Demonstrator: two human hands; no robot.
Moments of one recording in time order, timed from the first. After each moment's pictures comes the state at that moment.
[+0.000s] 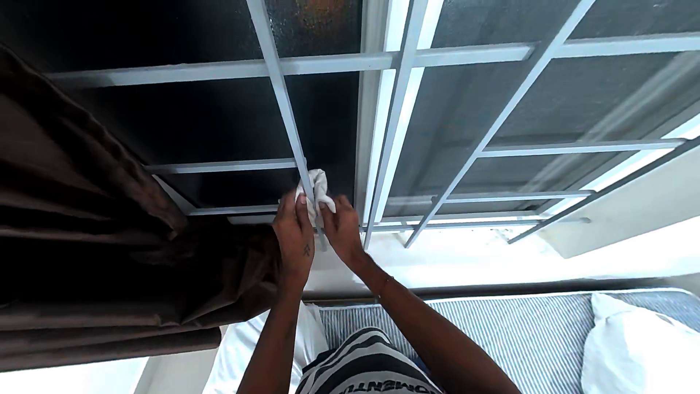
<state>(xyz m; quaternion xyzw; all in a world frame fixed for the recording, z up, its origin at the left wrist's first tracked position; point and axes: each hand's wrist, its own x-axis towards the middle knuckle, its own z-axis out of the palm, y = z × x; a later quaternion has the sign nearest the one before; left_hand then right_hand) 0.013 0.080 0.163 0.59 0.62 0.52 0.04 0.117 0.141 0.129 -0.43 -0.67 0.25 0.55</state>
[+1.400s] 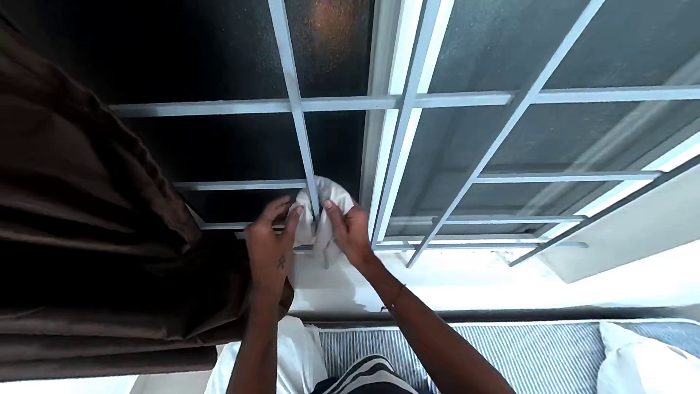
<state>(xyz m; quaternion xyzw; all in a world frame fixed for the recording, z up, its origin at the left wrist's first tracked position) -0.027 0.070 0.223 0.61 0.61 0.50 0.06 0.133 0.127 0.198 -0.35 -0.66 0.30 0.59</state>
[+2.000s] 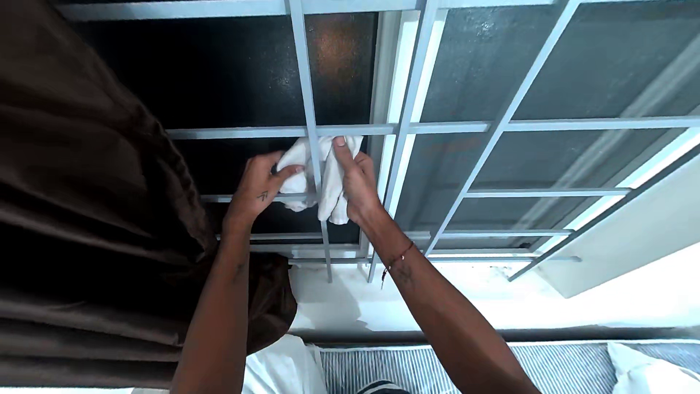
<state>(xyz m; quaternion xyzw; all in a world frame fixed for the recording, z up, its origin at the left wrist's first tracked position) -0.091 0.166 0.330 0.73 0.51 0.44 0.08 0.113 0.170 0.327 -0.21 -0.50 0.53 0.65</state>
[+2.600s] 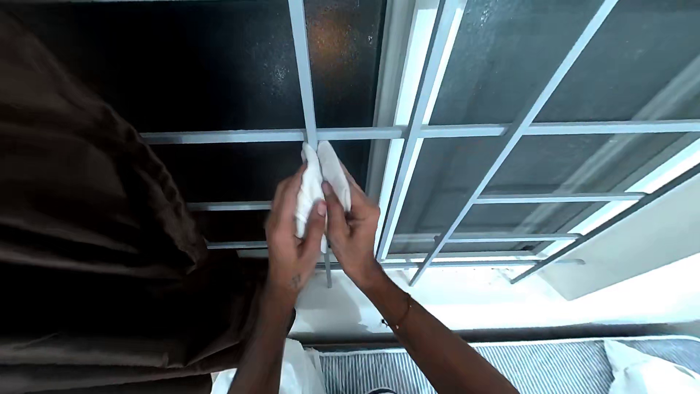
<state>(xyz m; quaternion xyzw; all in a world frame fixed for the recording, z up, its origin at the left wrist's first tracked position) -0.001 0.084 0.289 0.67 0.40 0.62 0.05 0.113 0.108 0.281 -0.20 -0.66 0.21 0.69</state>
